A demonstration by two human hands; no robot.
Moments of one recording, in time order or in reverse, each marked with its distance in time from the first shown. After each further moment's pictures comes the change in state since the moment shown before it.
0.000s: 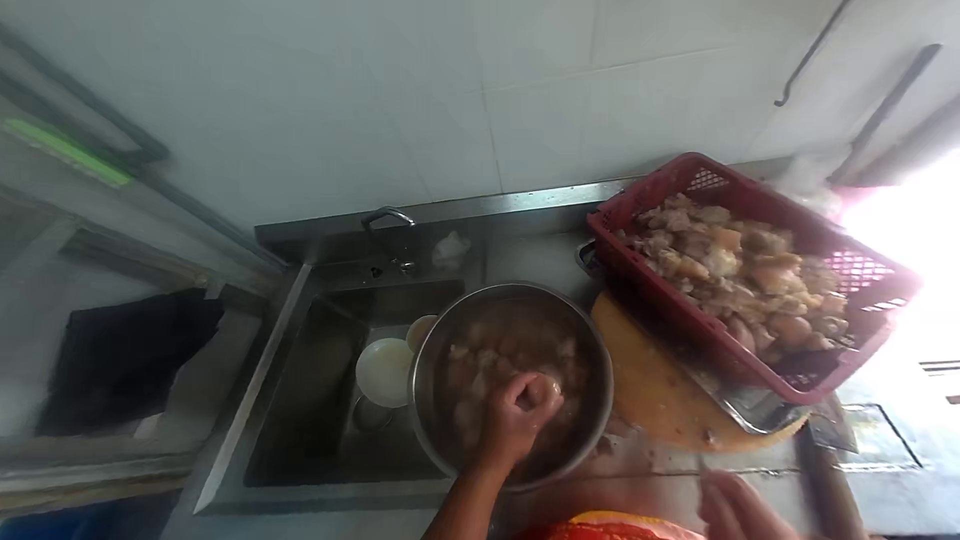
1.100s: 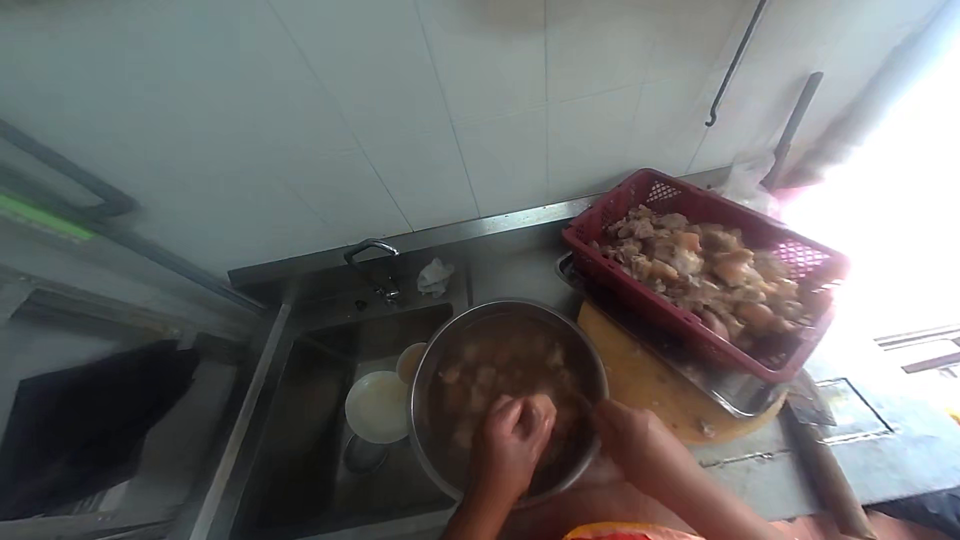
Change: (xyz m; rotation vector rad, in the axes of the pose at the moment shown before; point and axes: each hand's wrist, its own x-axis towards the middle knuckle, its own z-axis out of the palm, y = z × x) left_hand -0.017 0.026 -0.023 0.379 0.000 0.130; right_hand 0.093 -0.110 0.061 -0.393 -0.256 -0.093
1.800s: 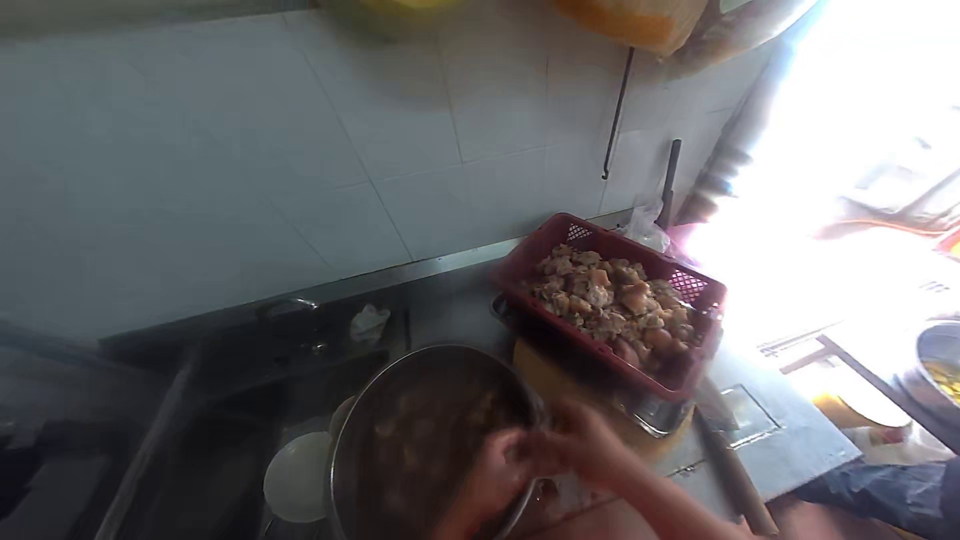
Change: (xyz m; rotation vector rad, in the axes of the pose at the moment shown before) left_hand 0.039 0.056 0.043 -0.517 -0.667 -0.198; right_hand 0.022 0.039 -0.045 0.645 0.016 0.034
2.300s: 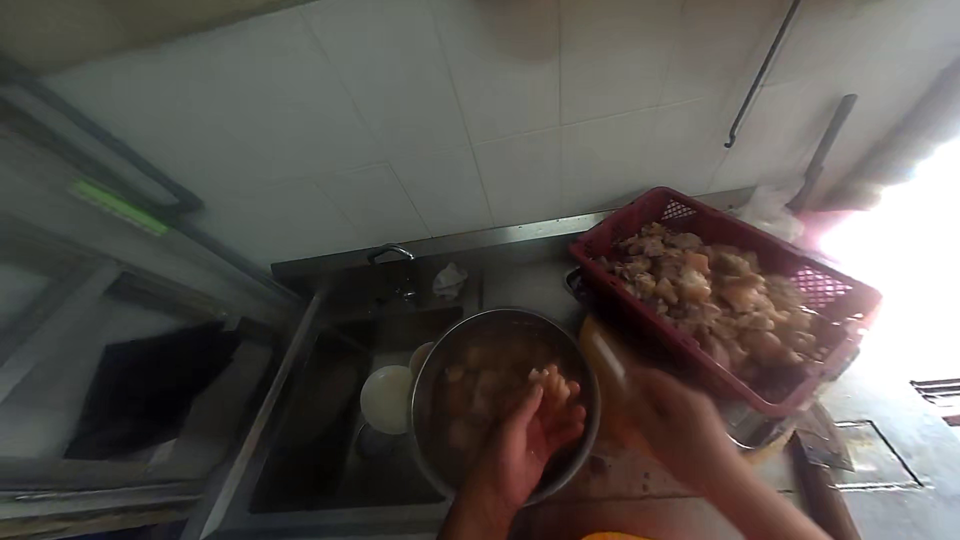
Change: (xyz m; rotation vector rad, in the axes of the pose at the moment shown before) left_hand -0.047 0.029 -0.002 -0.999 0.236 0.077; right_hand -0.025 -0.025 -0.021 -0.326 0.140 -0.363
